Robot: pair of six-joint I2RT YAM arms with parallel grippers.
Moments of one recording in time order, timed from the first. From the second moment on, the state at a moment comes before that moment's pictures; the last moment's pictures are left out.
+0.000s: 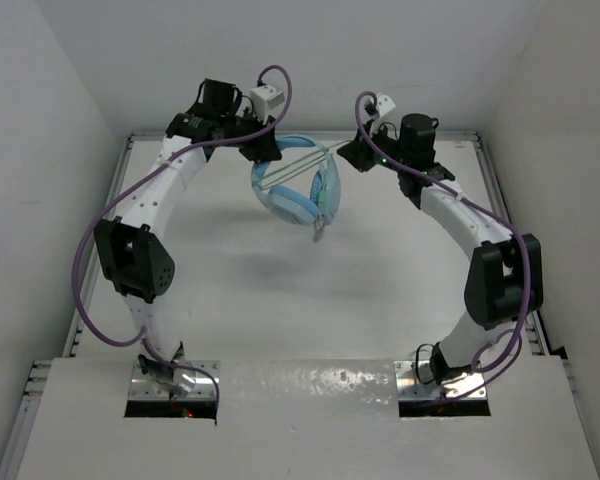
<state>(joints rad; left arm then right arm) -0.28 1.88 1.95 -0.76 0.59 0.24 0.24 1.68 1.32 0.11 -0.54 -0.03</state>
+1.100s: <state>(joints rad) -0.26 1.87 2.02 -0.79 0.35 0.04 0.21 1.52 0.94 0.01 -0.55 -0.04</state>
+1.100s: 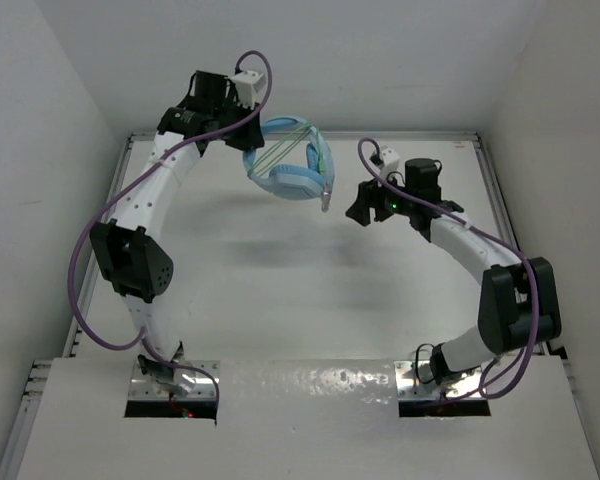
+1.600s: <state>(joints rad) -0.26 1.87 1.91 -0.72 0.17 0.01 0.42 1.48 1.38 -0.12 -0.13 0.15</state>
